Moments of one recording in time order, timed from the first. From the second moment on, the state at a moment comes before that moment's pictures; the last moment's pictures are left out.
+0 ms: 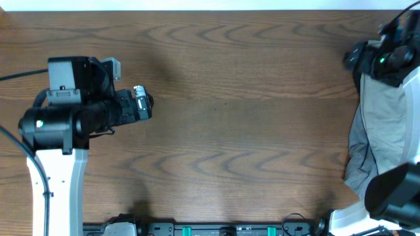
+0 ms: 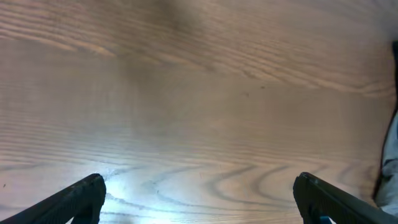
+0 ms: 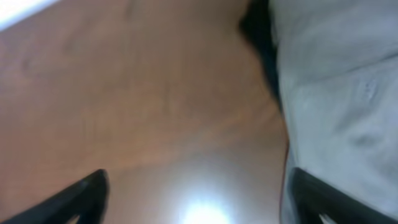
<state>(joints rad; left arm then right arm) 0.04 1.25 1.46 -1.26 0.28 -0.18 -0.30 1.75 1.68 -0.95 -0.19 0.13</state>
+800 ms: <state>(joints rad) 0.04 1.26 1.46 -1.23 0.28 -0.18 -0.35 2.11 1.69 -0.69 0.13 0.27</state>
